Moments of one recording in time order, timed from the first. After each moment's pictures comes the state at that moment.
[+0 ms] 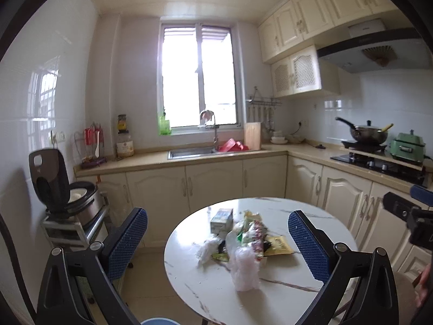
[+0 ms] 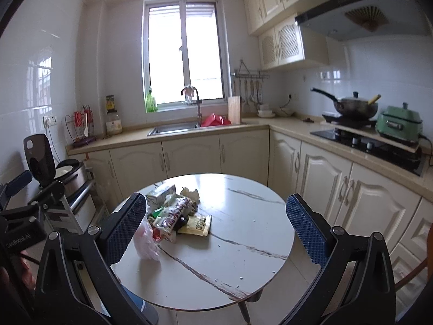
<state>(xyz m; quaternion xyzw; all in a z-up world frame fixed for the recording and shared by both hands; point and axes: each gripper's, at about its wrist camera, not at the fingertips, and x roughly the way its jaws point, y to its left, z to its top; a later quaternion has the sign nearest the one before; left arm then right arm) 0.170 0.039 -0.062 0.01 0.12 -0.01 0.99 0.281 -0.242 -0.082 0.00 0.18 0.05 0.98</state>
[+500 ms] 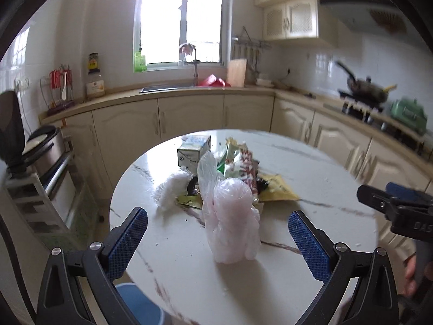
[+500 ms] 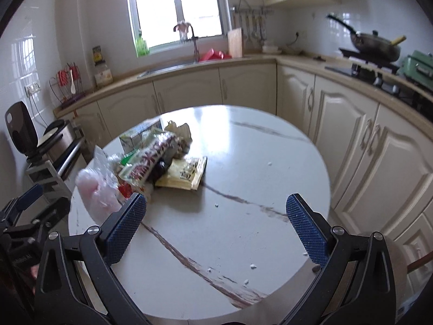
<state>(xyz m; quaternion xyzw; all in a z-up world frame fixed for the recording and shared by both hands) 0.317 0.025 -0.153 0.02 0.28 -0.06 0.96 0.392 -0.253 -0.204 0.02 0.34 0.07 0.94</state>
